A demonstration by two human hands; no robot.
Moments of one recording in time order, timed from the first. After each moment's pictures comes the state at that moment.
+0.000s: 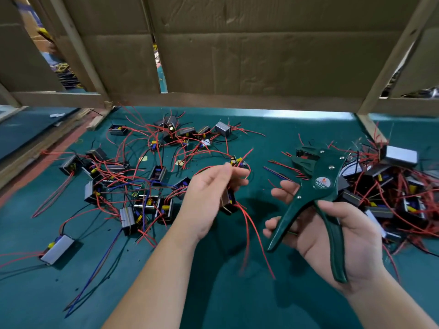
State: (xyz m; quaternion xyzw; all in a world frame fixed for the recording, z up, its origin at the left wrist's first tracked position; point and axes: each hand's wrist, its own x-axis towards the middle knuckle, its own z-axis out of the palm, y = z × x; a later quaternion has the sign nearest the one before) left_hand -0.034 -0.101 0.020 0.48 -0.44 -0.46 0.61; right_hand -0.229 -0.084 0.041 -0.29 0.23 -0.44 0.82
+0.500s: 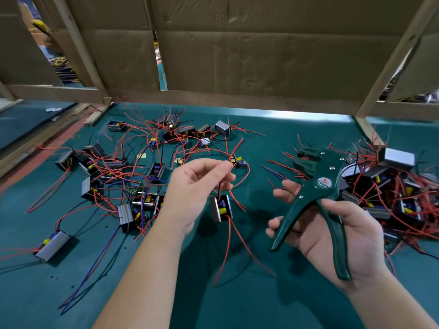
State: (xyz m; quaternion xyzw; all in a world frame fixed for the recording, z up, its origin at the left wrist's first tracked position) left_hand -0.020 -0.087 0.040 0.45 -0.43 -0.44 0.65; right_hand -0.233 -0.085 0.043 -0.31 0.25 -0.44 0.81
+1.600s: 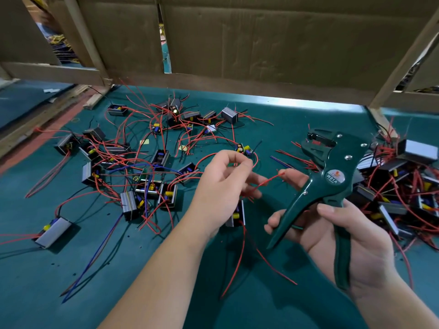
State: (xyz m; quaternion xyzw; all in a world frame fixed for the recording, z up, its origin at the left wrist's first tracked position) left_hand -0.045 -0.081 0.042 0.49 -0.41 -0.50 0.59; right_hand -0.216 -0.074 0.041 -0.37 0.24 -0.47 0.76
